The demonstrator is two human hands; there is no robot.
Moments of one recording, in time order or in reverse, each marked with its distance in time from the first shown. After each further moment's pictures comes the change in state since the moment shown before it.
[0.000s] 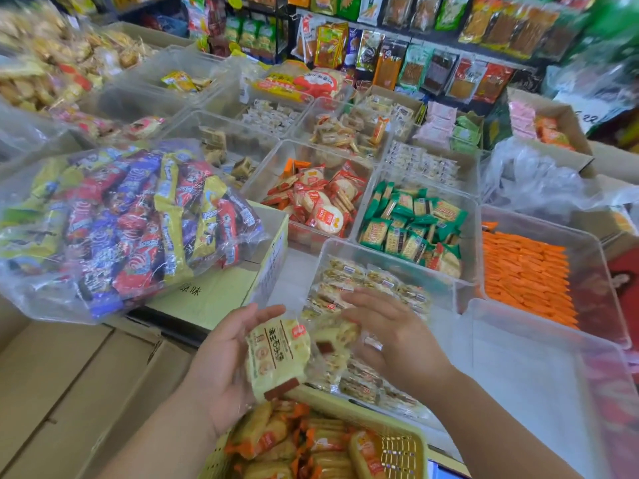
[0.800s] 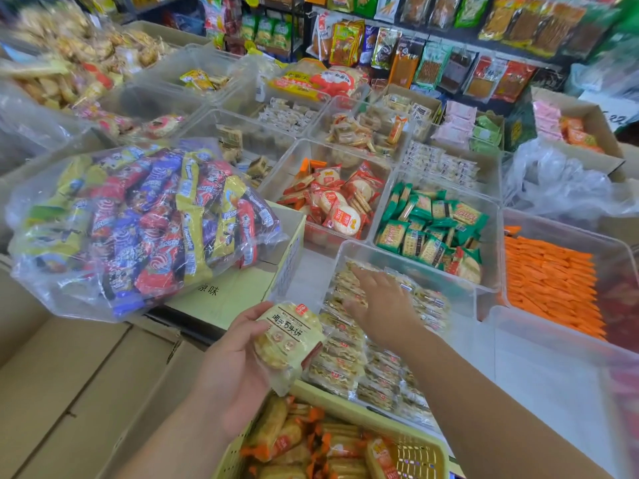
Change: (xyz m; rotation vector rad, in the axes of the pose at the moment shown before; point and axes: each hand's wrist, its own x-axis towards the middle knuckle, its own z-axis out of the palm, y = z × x) left_hand 0.001 0.002 -0.014 -0.144 -0.023 0.144; right_hand 0.065 0.036 0.057 -0.120 -0.353 0.520
